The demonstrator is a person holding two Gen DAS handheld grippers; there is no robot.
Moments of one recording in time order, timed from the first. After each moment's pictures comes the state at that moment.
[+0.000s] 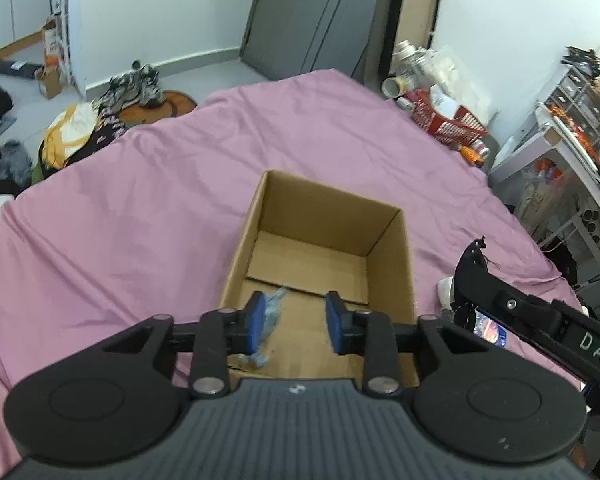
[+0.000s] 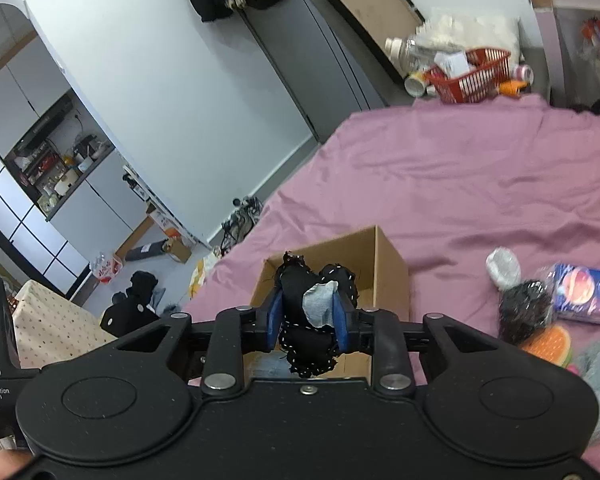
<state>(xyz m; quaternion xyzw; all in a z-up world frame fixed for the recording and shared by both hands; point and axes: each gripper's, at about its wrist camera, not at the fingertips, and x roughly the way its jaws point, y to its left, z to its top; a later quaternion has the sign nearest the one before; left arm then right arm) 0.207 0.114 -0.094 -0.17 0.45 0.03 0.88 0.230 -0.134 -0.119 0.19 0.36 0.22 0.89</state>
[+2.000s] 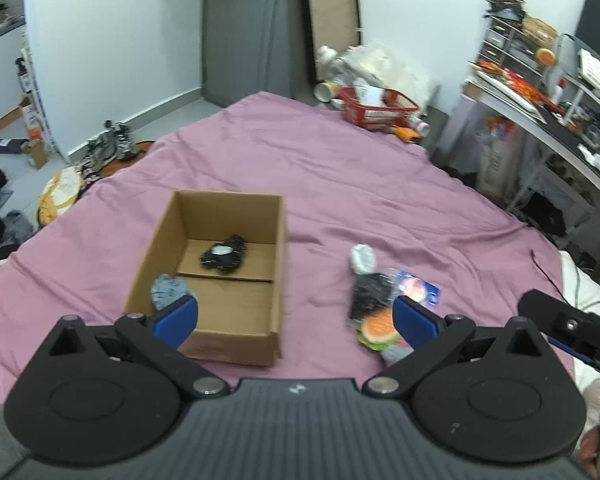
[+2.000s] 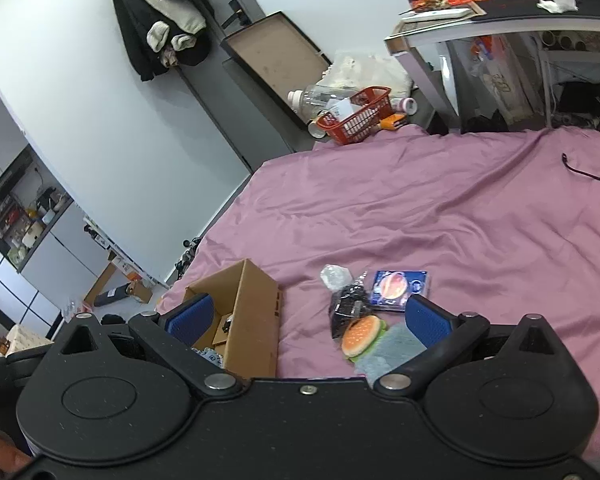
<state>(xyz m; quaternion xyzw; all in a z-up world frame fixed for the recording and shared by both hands) 0.152 -0.029 -0.026 -0.07 0.42 0.00 0.91 0.159 -0.314 -0.088 0.24 0.33 0.13 0.91</state>
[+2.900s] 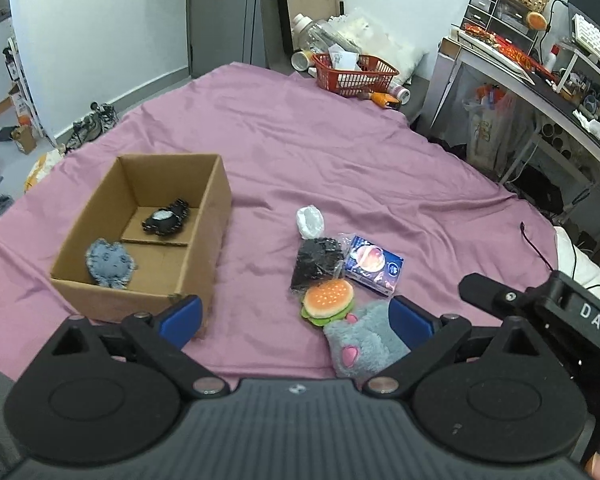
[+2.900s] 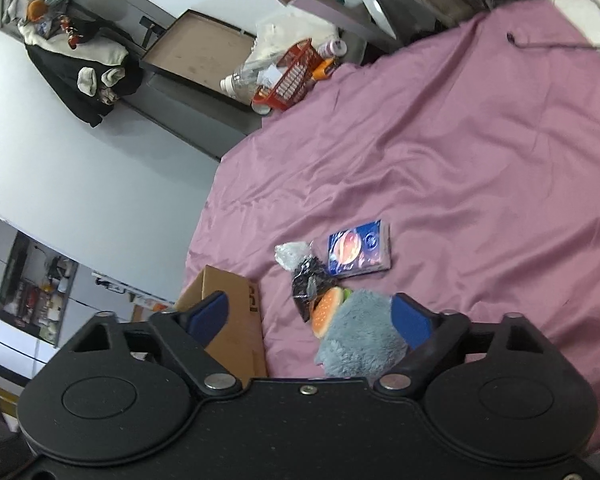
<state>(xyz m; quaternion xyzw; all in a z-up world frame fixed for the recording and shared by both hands) 0.163 -0.108 -0.065 -0.07 0.44 0.01 0.89 0.191 -0.370 -0.173 0.40 0.39 0.12 0.82</state>
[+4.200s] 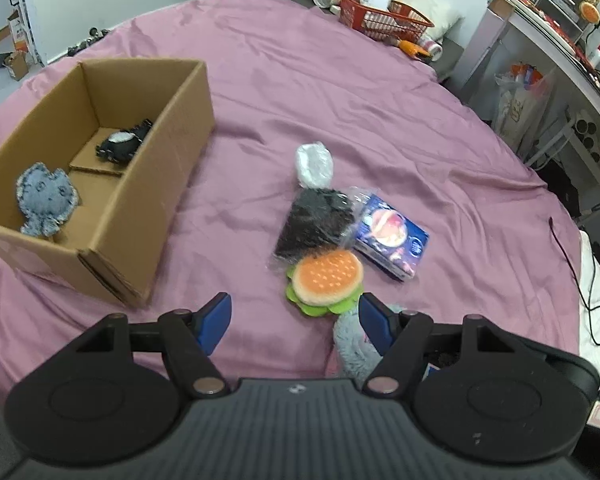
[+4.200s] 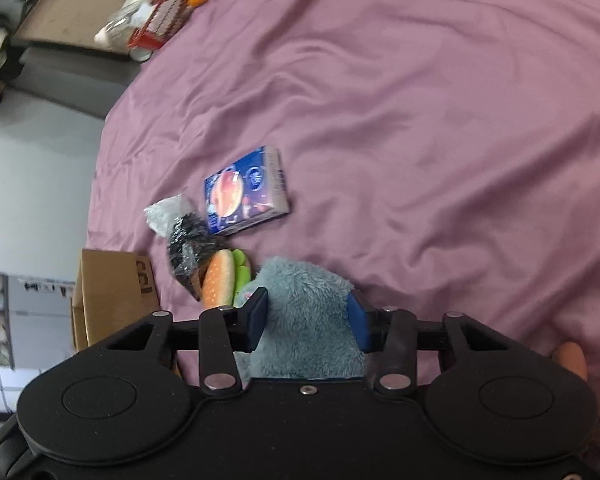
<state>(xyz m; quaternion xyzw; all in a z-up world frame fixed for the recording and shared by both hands) 0.214 -0.114 -0.146 -0.13 0.51 0.02 0.85 0.227 -0.362 -0.252 0.41 0.52 0.00 0.75</state>
